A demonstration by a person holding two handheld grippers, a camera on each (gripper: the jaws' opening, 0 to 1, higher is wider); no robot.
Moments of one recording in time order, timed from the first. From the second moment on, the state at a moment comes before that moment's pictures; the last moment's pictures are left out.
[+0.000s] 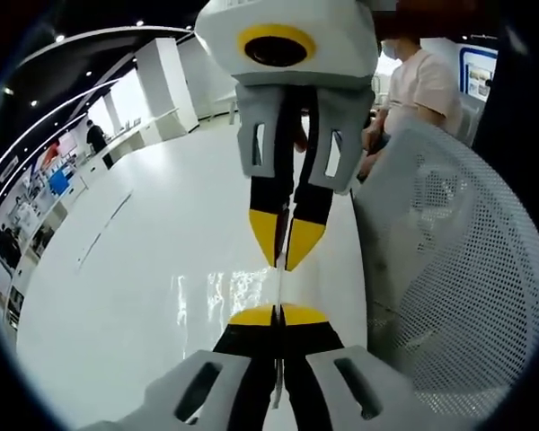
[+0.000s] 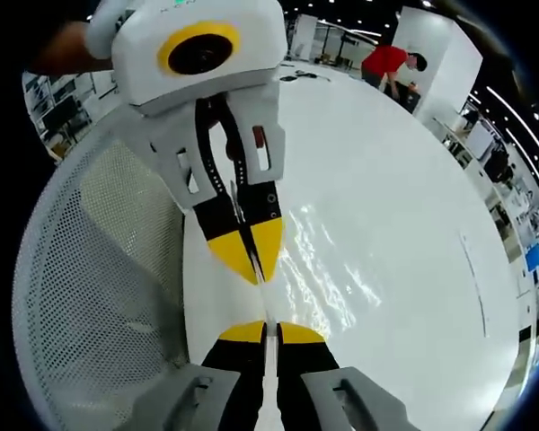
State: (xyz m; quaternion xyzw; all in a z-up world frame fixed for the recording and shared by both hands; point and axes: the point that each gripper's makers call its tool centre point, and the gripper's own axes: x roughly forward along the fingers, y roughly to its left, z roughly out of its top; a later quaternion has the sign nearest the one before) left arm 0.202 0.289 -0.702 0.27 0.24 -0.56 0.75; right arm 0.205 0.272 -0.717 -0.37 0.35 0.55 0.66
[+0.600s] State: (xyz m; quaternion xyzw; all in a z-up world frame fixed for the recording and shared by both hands) left arm 0.202 0.276 -0.704 0.28 0.24 -0.56 0.74; right arm 0.197 0.274 -0.714 -0.38 0.35 0.55 0.65
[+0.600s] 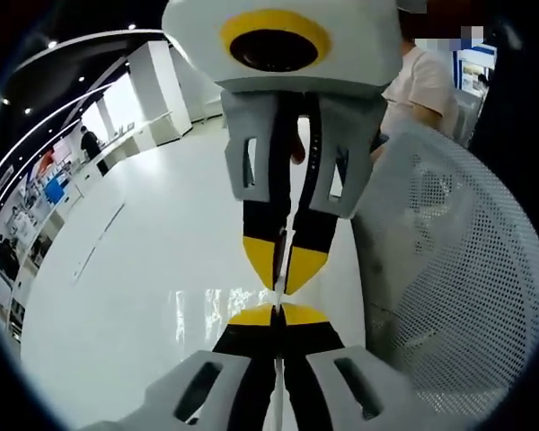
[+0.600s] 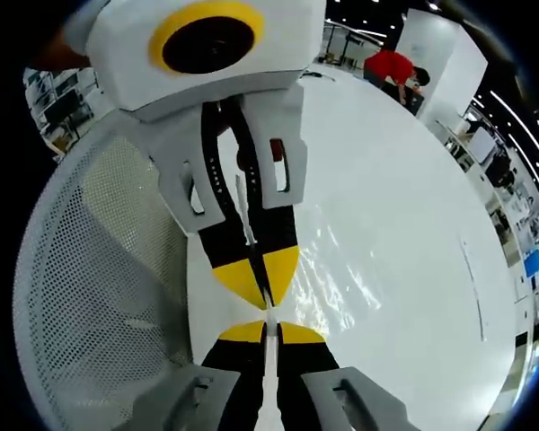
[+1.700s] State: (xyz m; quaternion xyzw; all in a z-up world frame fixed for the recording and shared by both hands) left arm 0.194 0.282 -0.700 0.29 0.25 -0.56 0.74; right arm 0.200 0.258 -0.719 -0.38 0.37 0.54 0.66
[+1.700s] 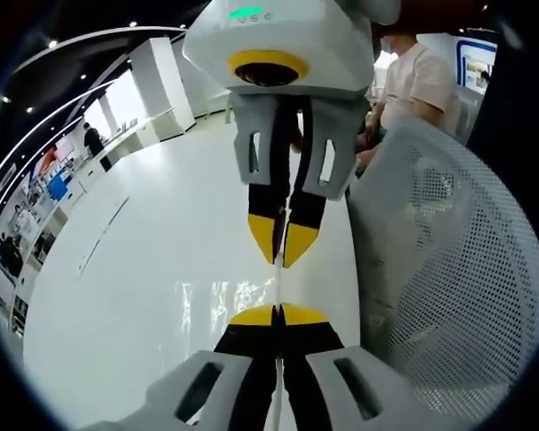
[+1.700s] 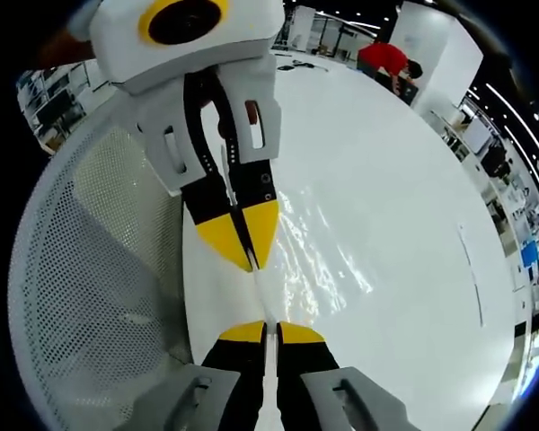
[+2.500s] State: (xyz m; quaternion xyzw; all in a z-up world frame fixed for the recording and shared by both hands) left arm 0.190 0.272 -0.702 0.29 0.25 -0.58 0.72; right arm 0.193 0.254 -0.715 -0.36 0.34 0.57 0.66
